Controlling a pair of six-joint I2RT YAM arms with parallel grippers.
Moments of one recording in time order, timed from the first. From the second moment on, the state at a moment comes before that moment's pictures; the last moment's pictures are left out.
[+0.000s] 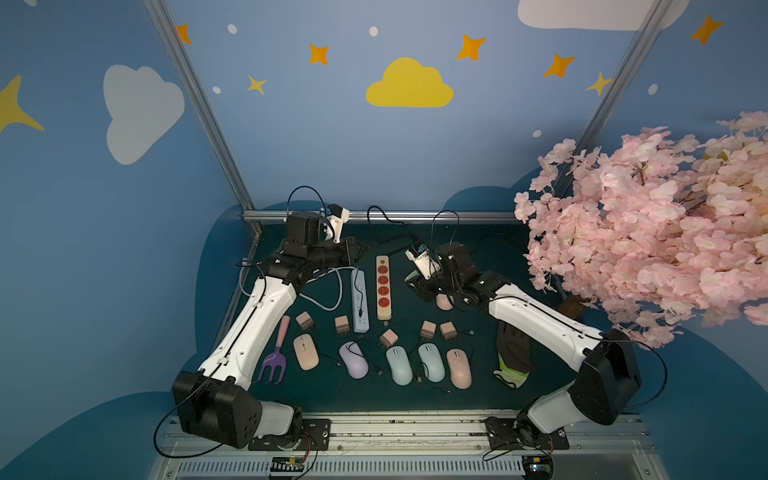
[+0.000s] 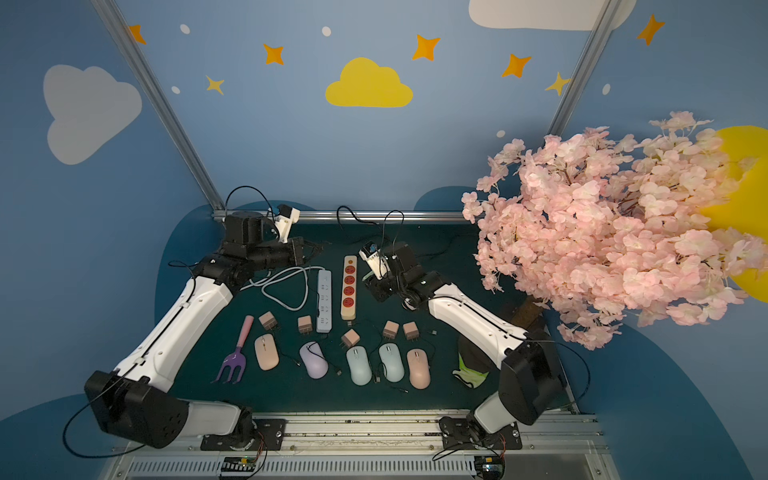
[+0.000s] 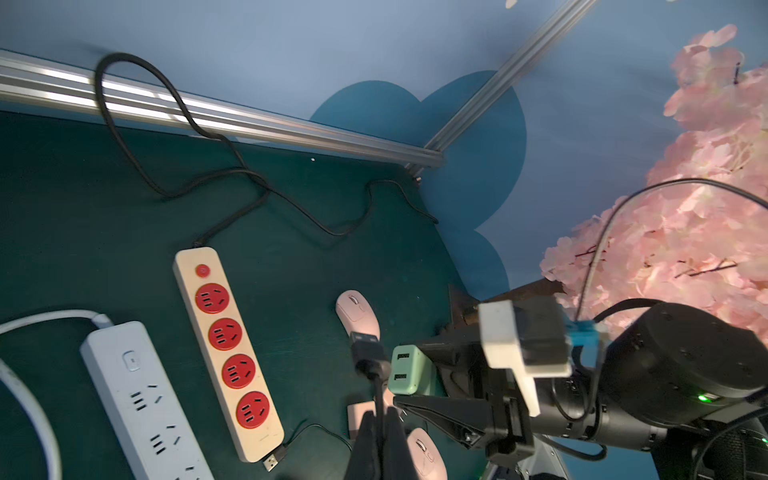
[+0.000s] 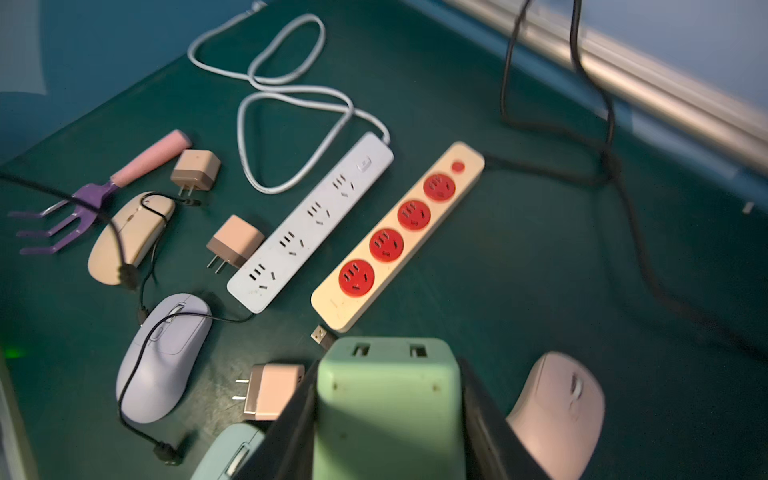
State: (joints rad) left arm -0.23 1.37 1.36 -0.52 0.58 -0.40; right arm 0.71 1.57 1.27 -0.44 -0.12 0.02
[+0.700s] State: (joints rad) left arm -0.28 1.35 1.29 -0.64 0.25 -0.38; right arm 0.60 2.05 1.61 -0.85 0.00 0.34
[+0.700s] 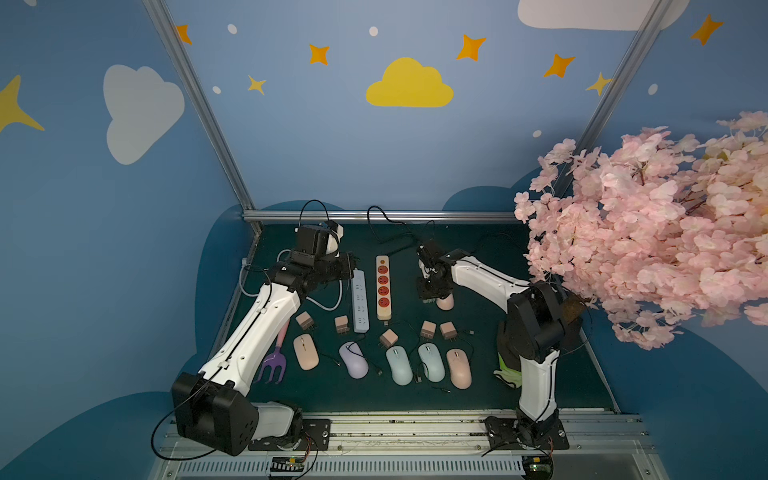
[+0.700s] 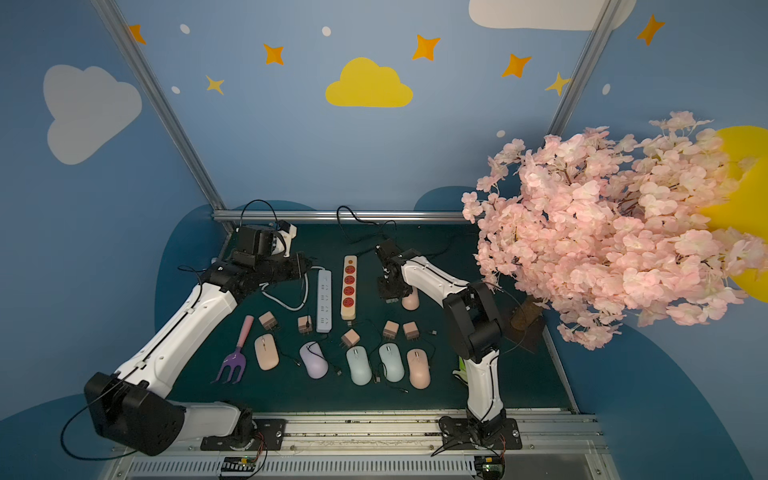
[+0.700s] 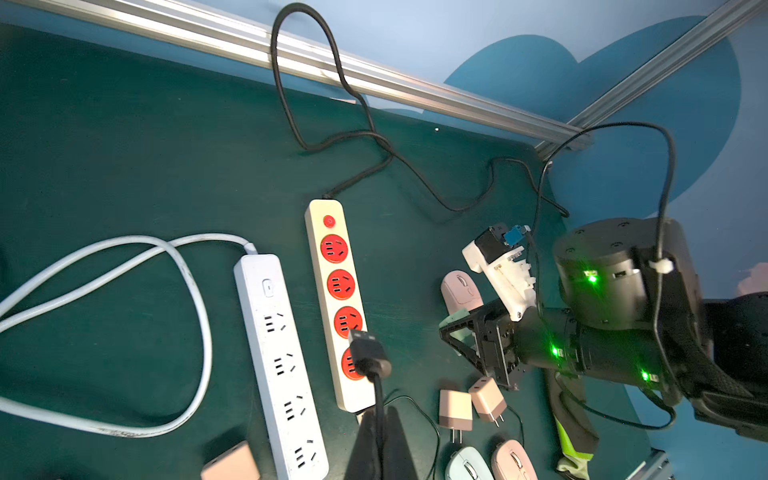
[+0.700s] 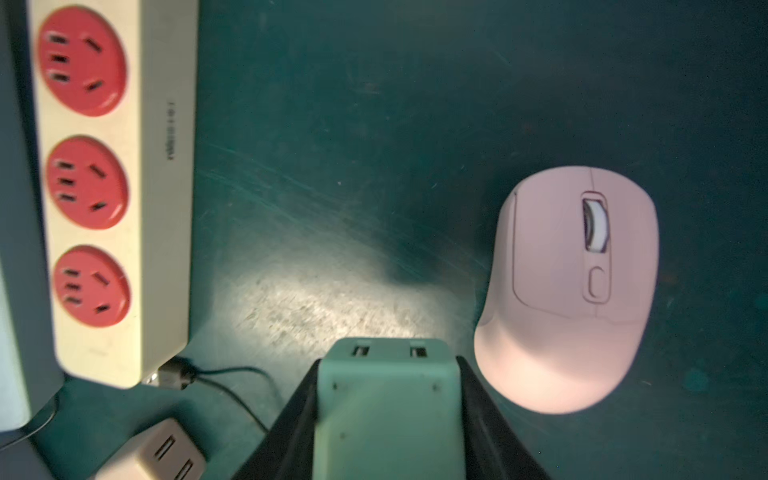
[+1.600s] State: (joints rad) left arm -0.28 1.37 1.29 -0.66 0.25 -0.41; right arm 0.58 2.18 1.68 -0.87 -0.07 0.35
